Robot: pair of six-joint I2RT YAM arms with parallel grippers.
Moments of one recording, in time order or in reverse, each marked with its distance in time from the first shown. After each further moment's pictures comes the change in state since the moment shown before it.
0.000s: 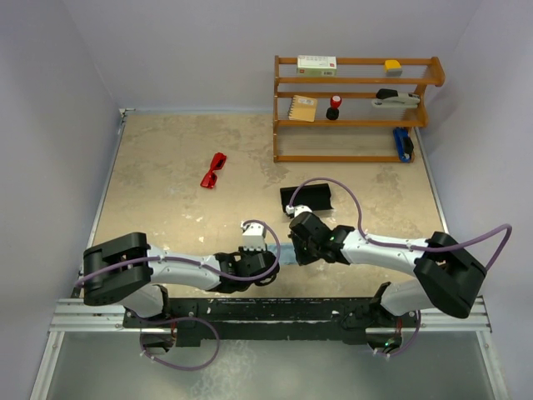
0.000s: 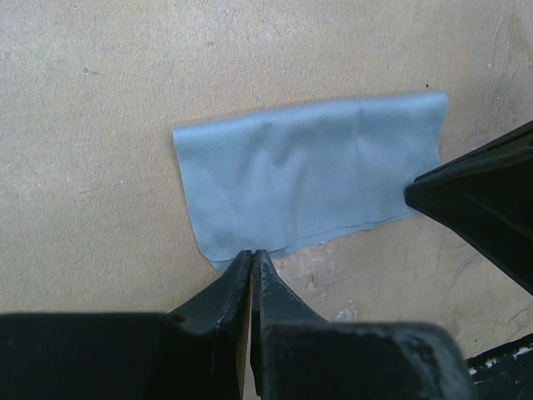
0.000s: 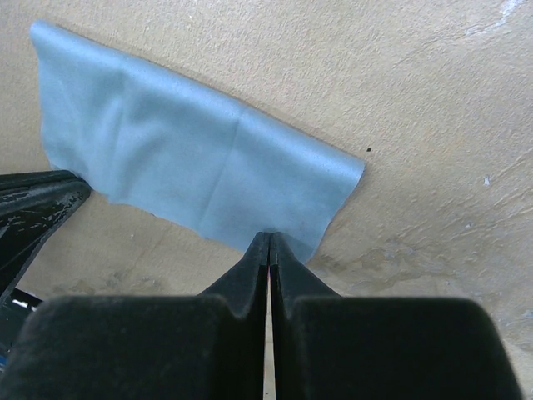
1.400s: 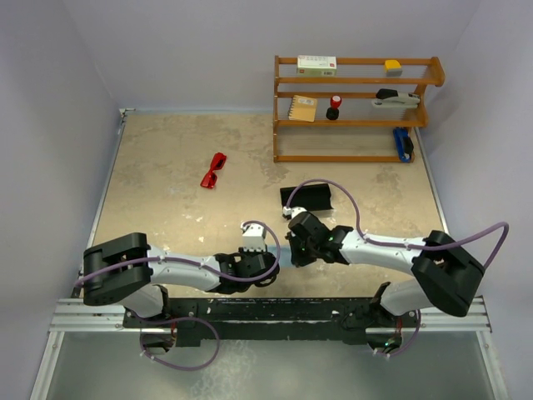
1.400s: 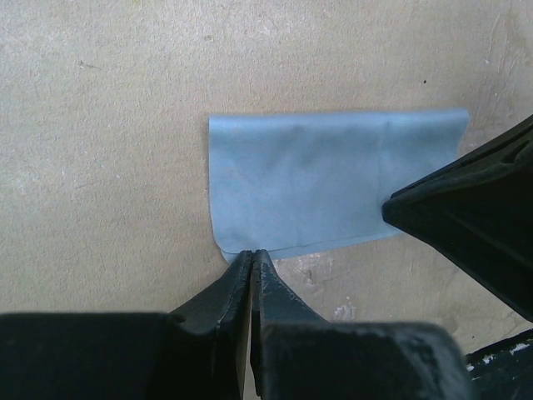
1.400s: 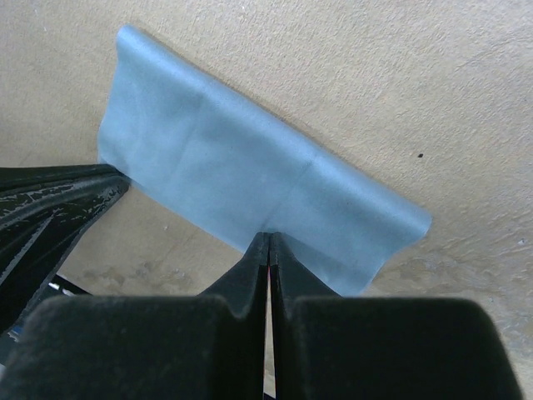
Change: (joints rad) left arm -0.007 0.000 -0.003 0.001 -0.005 -0.010; right arm 0.006 0.016 -0.001 0.031 -0.079 0.004
